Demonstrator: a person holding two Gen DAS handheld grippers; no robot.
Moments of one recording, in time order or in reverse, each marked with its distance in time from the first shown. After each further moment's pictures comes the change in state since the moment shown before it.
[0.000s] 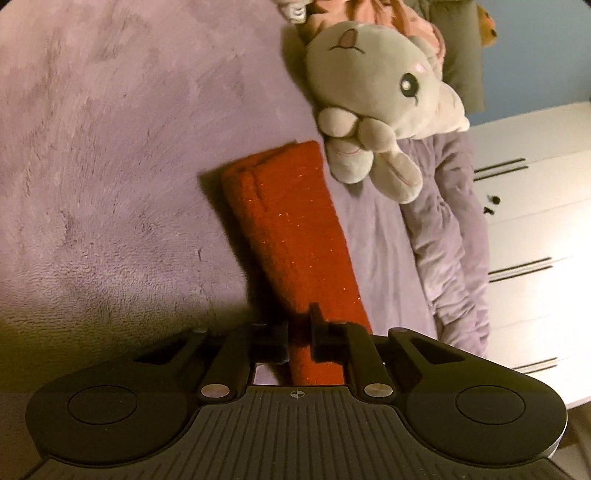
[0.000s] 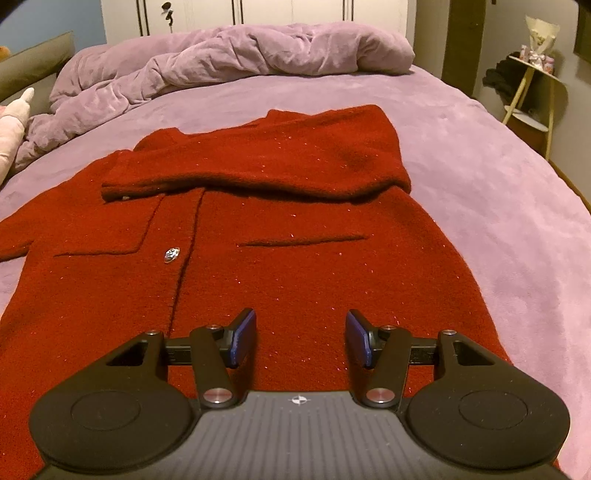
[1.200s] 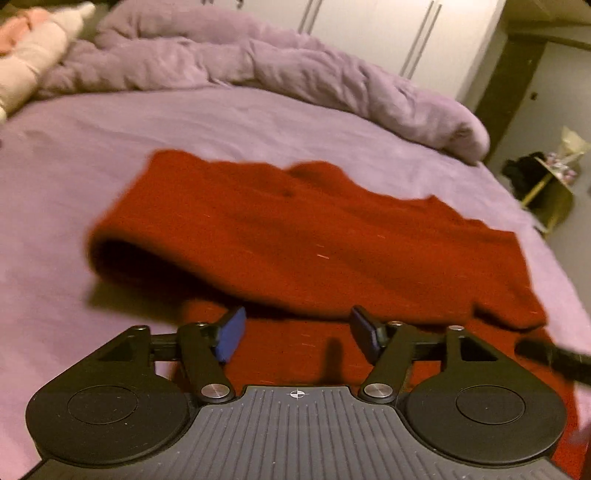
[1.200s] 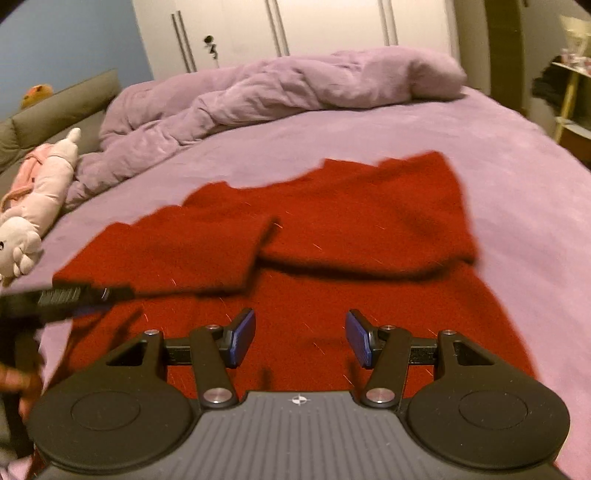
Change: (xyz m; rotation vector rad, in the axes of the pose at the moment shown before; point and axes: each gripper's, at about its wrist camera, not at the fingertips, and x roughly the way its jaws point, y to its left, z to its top) left arm -0.018 -0.174 -0.335 1.130 0.311 -0.059; right arm 0.045 0.010 0.071 0.034 -0.080 0.256
